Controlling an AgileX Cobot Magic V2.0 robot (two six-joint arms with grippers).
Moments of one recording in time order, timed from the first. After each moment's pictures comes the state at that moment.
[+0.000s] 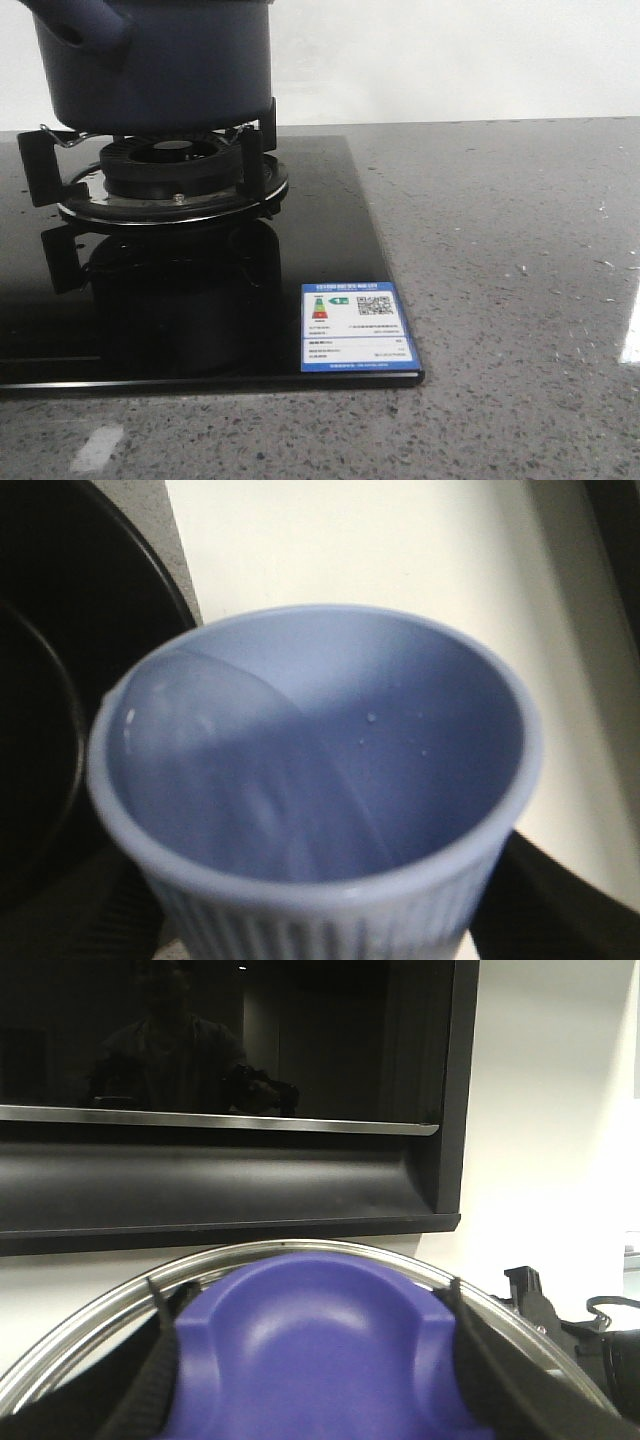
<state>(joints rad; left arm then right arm) -0.16 0.56 -0.86 -1.26 0.21 1.21 0.69 1.69 -1.63 -0.69 0.41 -0.38</state>
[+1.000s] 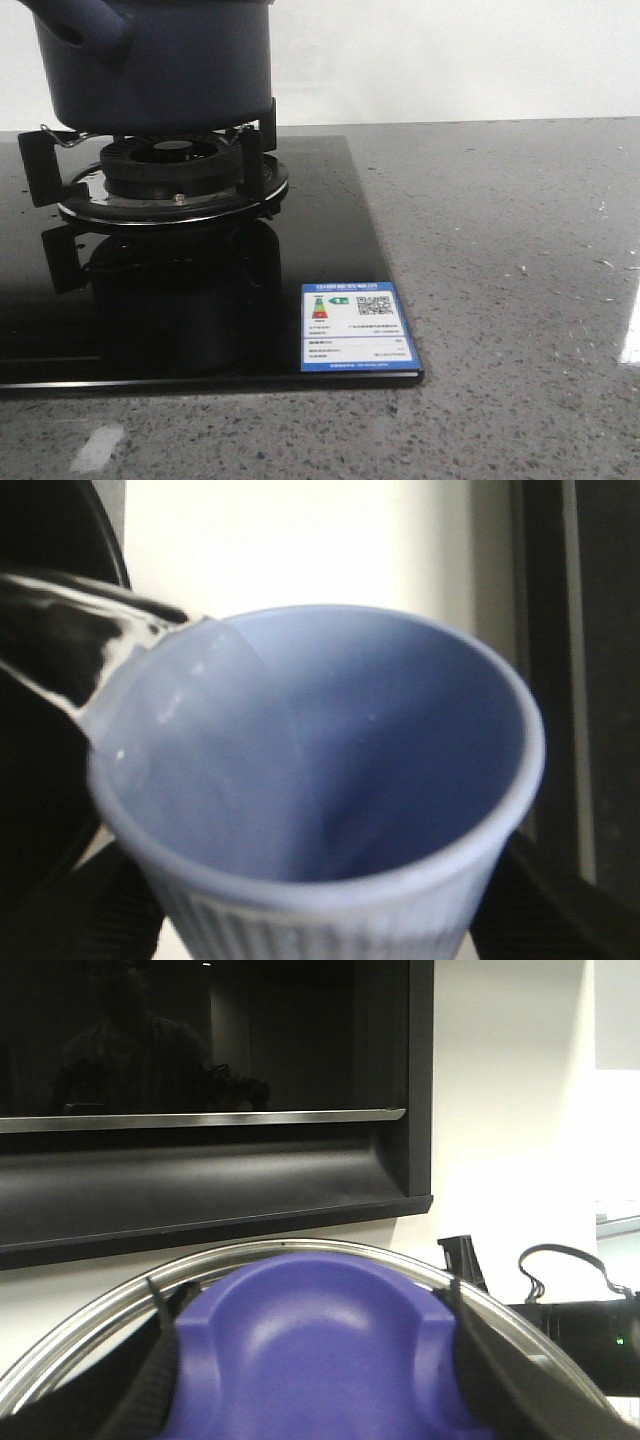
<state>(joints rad) -0.23 0.56 -0.86 -1.17 0.21 1.20 0.69 1.75 -1.64 -1.06 0.28 -0.38</state>
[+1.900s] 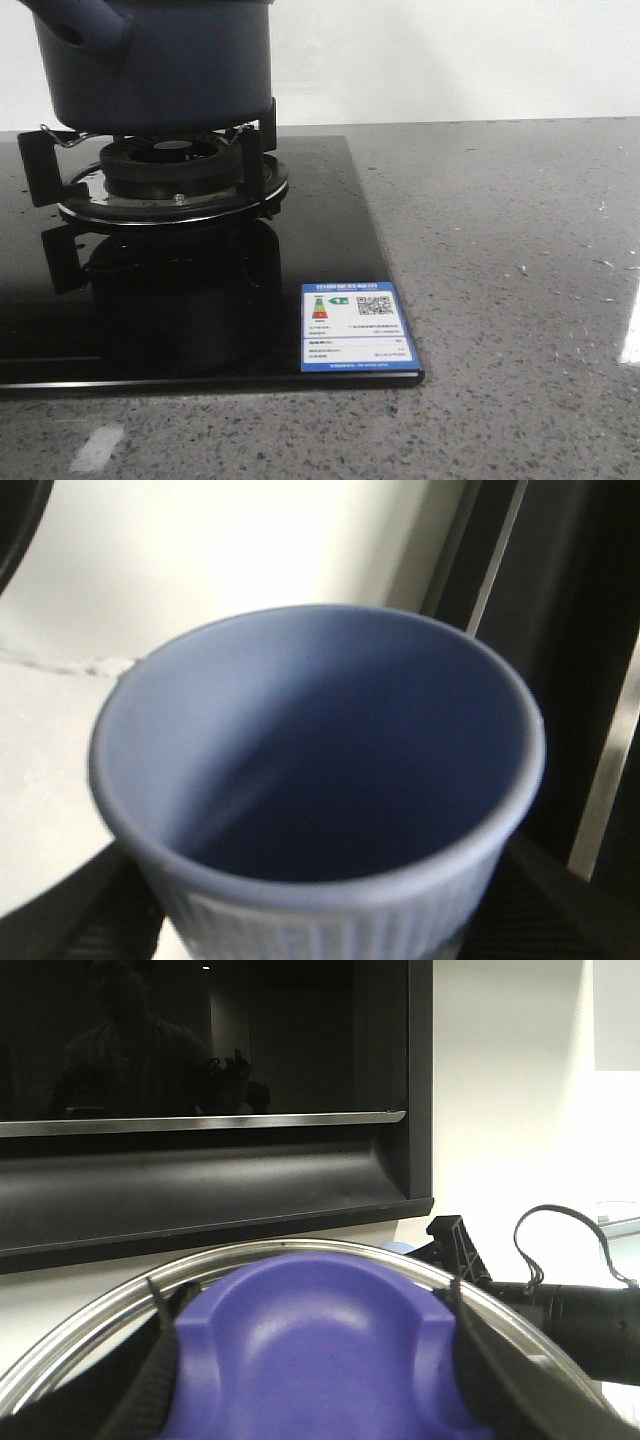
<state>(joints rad) -0.25 0.56 -0.86 -1.17 0.19 1.20 0.69 1.75 -1.64 -1.56 0.26 -0.38</state>
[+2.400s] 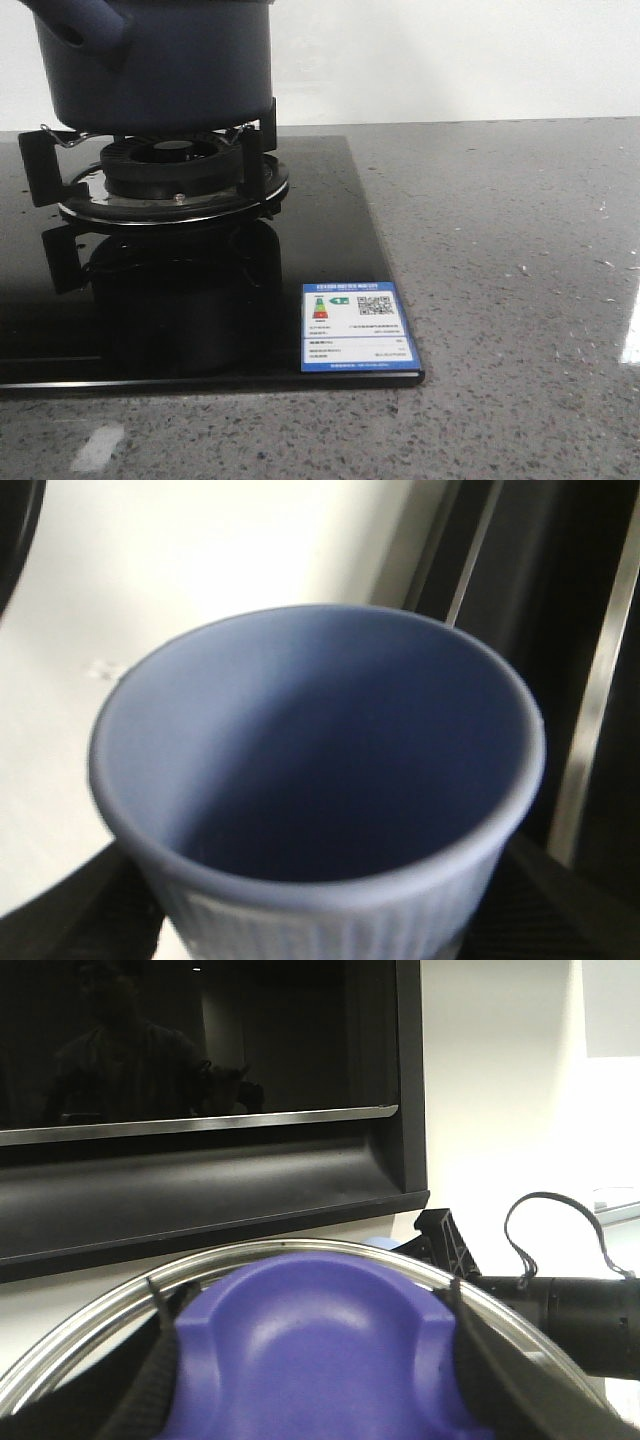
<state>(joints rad) -0.27 0.56 -0.86 -1.12 0.19 1.20 0.72 1.75 -1.64 -1.59 0.24 -0.26</state>
